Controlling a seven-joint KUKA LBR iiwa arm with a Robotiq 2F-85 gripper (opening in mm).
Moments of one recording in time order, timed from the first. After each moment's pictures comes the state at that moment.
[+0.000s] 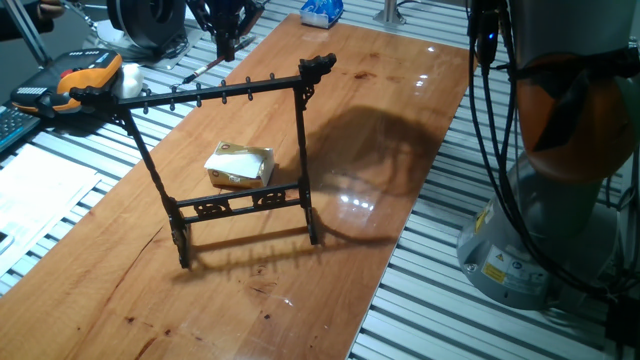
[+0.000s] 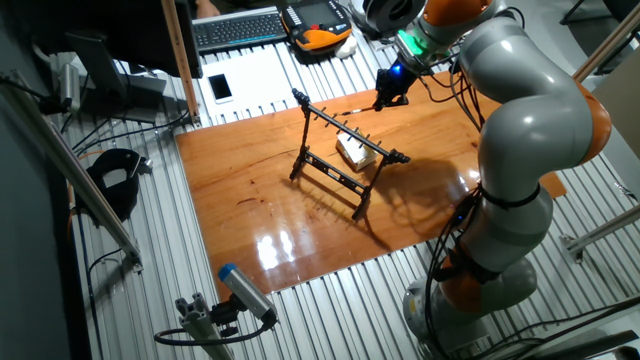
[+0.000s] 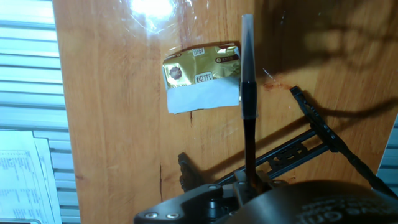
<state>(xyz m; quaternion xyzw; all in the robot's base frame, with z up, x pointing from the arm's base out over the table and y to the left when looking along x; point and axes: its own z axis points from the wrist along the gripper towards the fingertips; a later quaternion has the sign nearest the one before) 0.542 0.041 0.320 -0.66 -0.73 -0.12 0.14</state>
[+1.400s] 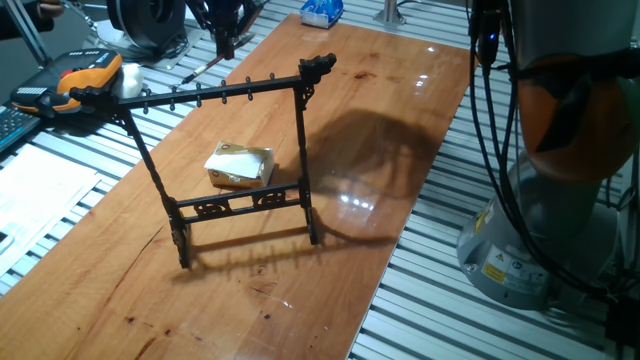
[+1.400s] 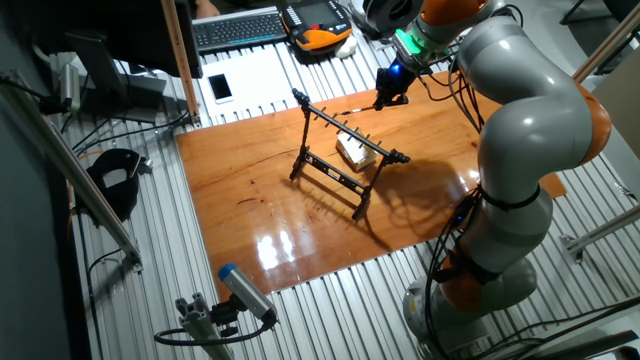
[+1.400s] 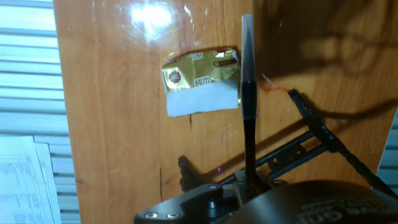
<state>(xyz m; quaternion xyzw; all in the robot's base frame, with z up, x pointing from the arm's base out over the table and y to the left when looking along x) 0.541 0.042 0.323 -0.66 -0.73 -0.11 0.14</state>
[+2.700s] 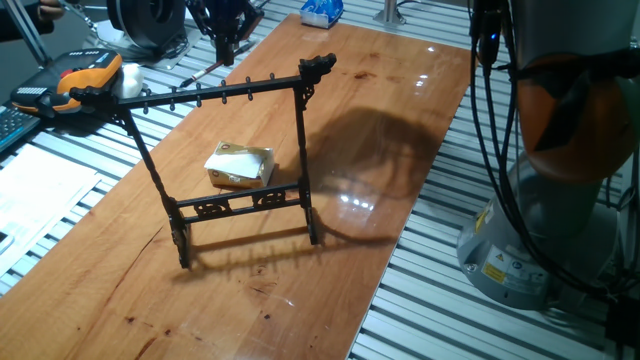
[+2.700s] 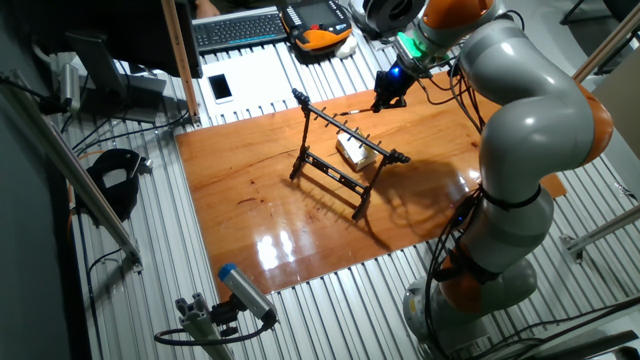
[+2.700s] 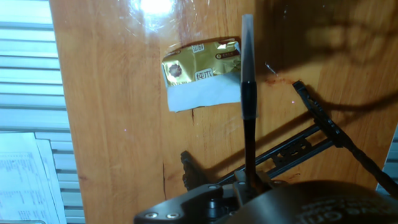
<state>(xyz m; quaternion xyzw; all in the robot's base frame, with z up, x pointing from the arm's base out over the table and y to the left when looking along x) 0.541 0.045 0.315 -0.67 -0.72 -0.13 0.14</state>
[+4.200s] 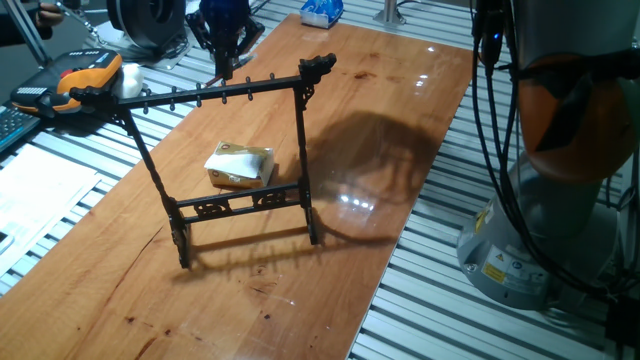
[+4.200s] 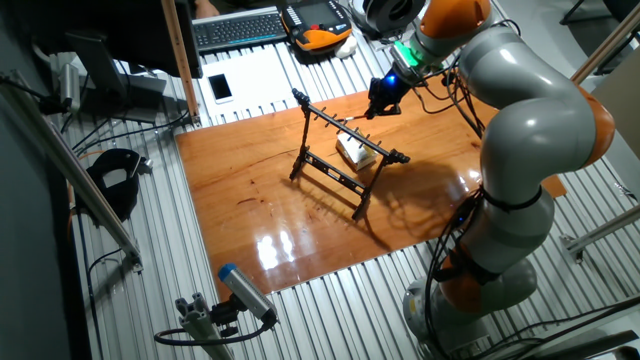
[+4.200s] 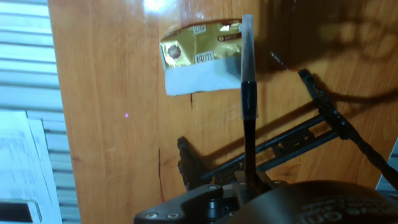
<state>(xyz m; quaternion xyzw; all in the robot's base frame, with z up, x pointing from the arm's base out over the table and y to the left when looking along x) 0.533 0.064 0.299 -0.65 -0.73 -0.16 0.17</state>
